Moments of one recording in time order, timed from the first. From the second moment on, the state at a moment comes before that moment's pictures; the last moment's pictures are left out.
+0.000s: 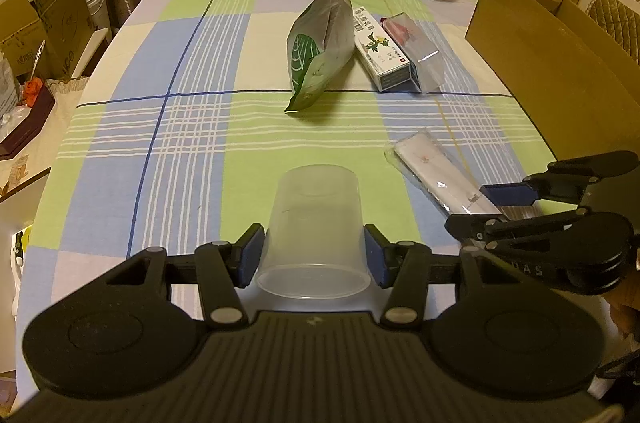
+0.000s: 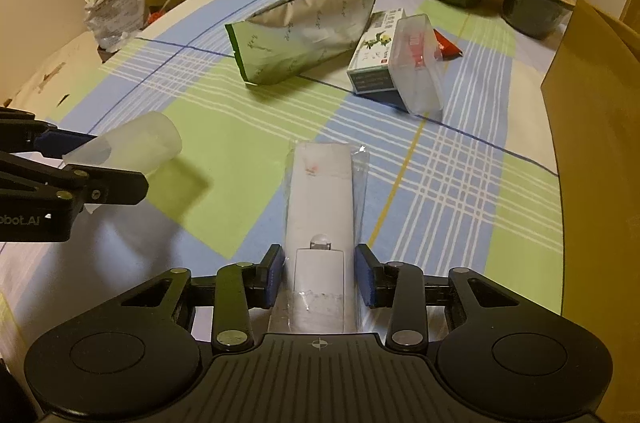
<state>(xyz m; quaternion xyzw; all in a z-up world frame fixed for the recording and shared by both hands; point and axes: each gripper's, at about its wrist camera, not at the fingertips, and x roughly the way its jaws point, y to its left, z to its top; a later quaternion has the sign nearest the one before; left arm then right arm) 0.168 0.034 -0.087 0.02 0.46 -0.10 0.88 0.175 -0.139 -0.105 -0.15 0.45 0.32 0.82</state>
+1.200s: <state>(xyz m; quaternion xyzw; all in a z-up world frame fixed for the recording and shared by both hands) 0.129 -0.080 0.035 0.05 0.38 -0.18 0.91 0.143 -0.276 0.063 -0.08 0.32 0.22 0.92</state>
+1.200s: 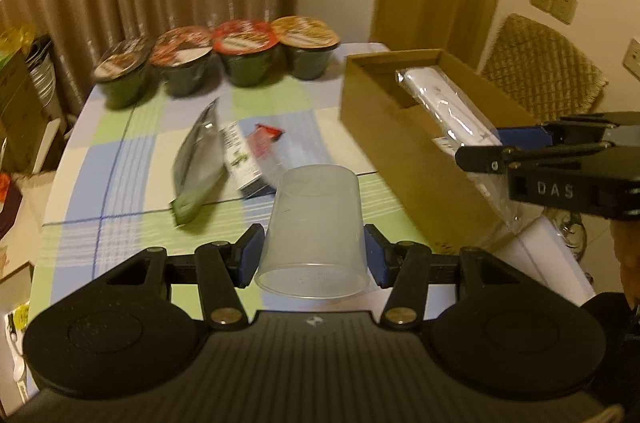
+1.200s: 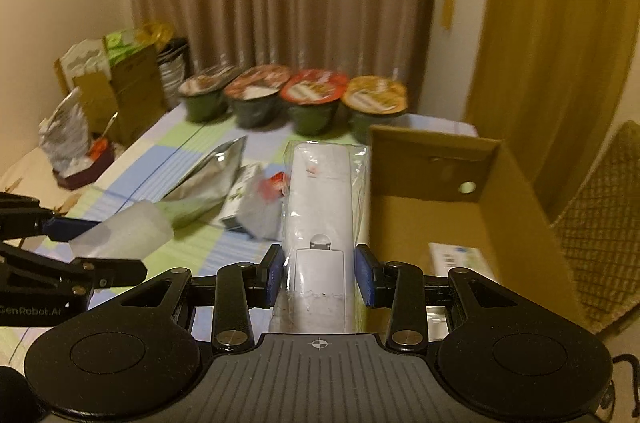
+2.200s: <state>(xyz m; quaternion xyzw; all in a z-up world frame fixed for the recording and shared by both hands) 0.167 -0.249 0.039 0.04 0.37 -0.29 0.88 0.186 -0.416 0.060 -0.05 0.34 0.13 0.93</state>
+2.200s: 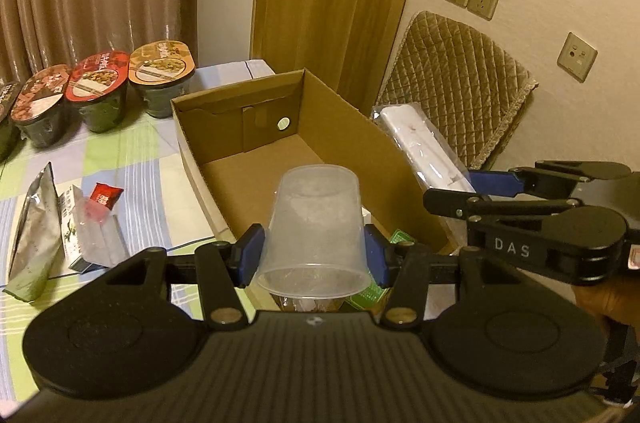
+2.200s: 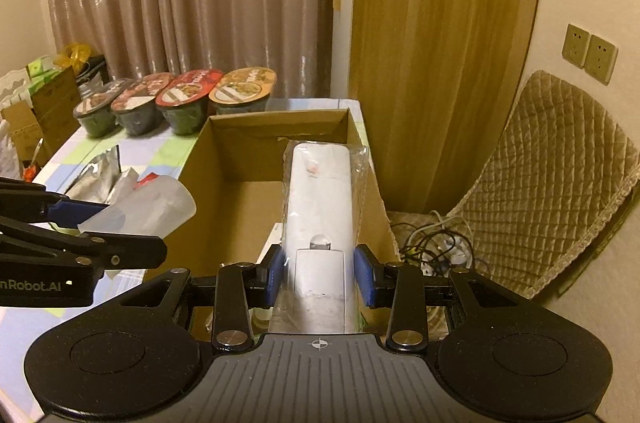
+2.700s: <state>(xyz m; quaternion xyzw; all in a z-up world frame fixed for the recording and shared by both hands) 0.180 -0.259 0.026 0.04 0.38 -0.28 0.88 0.197 -0.414 0.050 -0.05 0.35 0.13 0.93</state>
